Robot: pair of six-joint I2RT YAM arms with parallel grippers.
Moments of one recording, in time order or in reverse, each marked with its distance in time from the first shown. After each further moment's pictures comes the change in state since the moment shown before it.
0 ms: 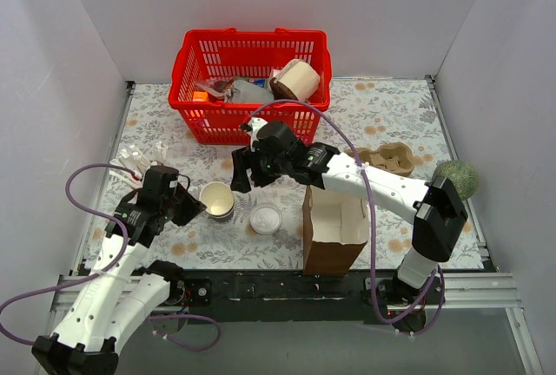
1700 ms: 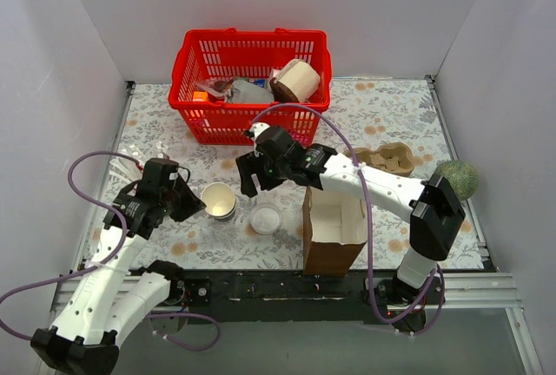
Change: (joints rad) left arm 0.000 0.083 0.115 -0.066 0.042 0.167; right arm 0.002 -0.011 -0.009 -0.101 0.120 -0.083
